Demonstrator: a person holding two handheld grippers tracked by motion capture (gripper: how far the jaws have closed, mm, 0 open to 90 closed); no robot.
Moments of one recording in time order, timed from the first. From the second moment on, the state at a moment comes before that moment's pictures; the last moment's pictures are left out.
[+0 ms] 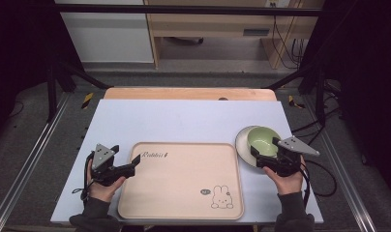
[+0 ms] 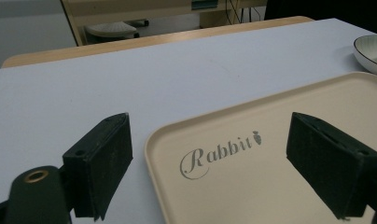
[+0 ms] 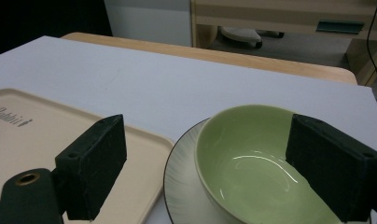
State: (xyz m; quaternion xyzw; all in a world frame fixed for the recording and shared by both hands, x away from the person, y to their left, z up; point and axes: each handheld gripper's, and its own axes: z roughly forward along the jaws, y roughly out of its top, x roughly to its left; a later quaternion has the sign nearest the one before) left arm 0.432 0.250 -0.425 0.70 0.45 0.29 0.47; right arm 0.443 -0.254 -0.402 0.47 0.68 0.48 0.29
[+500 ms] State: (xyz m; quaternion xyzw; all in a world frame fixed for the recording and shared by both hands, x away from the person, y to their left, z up) left arm 0.432 0.250 -0.425 0.70 0.45 0.29 0.47; right arm 0.445 -0.268 -0.399 0.49 0.67 0.46 0.31
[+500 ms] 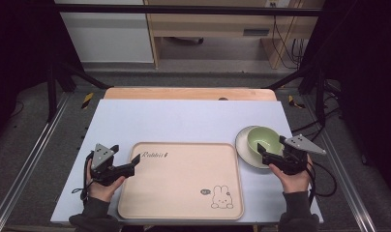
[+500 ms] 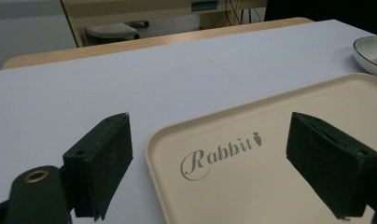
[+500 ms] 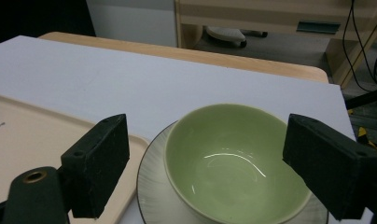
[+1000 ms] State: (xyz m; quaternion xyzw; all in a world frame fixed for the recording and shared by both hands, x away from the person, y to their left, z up) left arm 0.431 0.249 -0.425 0.71 0.45 0.29 0.47; right arm 0.449 -0.283 -0.398 0.50 0.67 0.45 0.32
